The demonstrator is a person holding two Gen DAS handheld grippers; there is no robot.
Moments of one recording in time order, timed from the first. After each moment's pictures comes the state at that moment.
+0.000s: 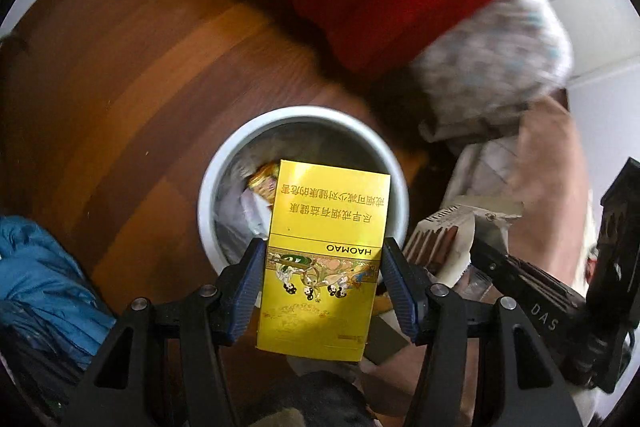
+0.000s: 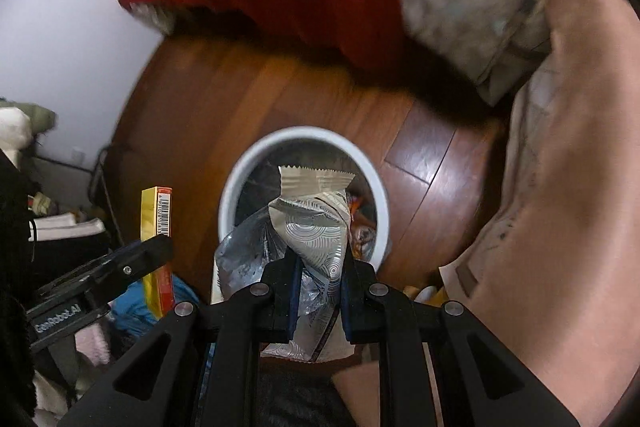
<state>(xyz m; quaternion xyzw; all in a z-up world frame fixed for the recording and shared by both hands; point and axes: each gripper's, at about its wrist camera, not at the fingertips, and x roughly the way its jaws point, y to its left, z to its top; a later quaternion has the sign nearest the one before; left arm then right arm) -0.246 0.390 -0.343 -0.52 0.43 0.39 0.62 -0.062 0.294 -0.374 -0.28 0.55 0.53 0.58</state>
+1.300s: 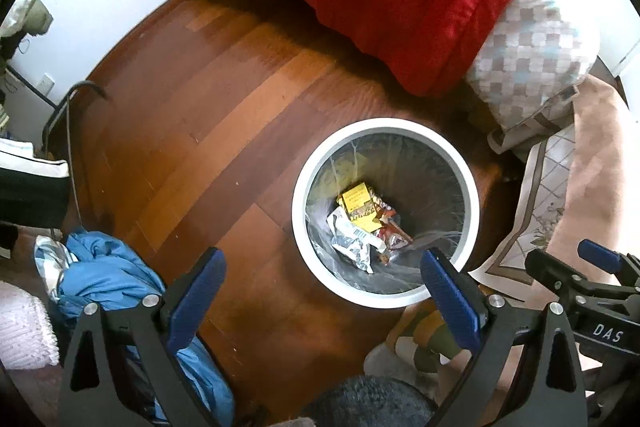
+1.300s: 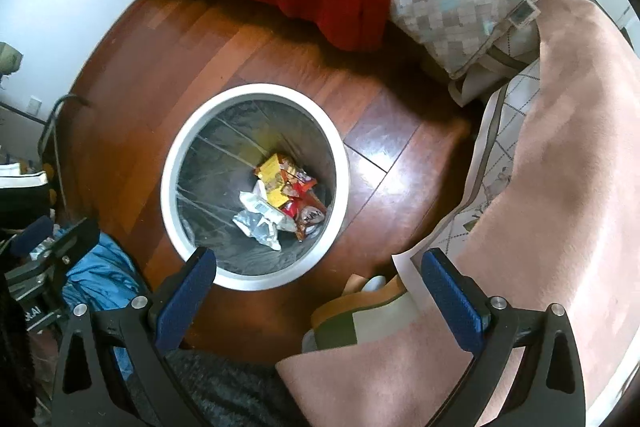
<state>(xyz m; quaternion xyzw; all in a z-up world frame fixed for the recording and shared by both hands) -0.265 0.320 -0.299 -0.37 0.46 0.52 0.62 -0.075 0.262 -0.382 -0.37 0.50 0.51 0.60</state>
